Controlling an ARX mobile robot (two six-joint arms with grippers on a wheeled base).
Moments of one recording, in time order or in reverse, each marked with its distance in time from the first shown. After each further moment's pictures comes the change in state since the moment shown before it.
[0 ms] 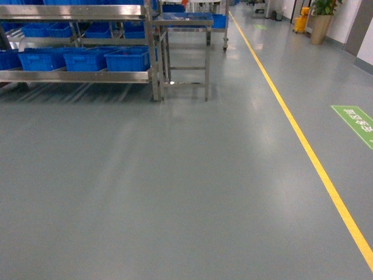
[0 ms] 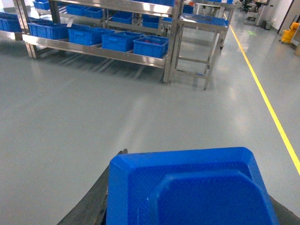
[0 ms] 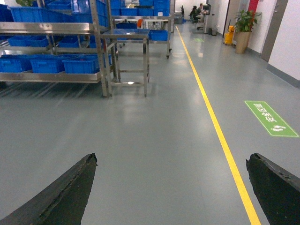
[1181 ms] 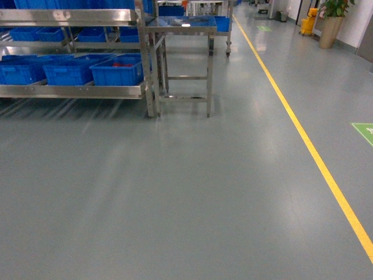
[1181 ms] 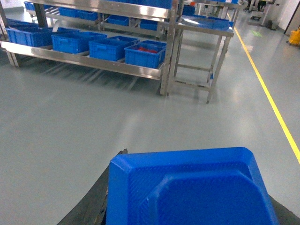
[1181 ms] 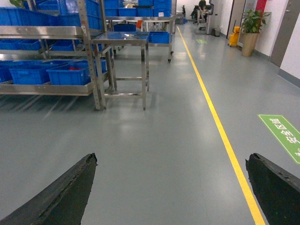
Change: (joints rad) left arm -0.001 0.002 -0.002 0.000 0.000 0.000; right arm 0.000 0.000 0.000 0.002 0.000 0.000
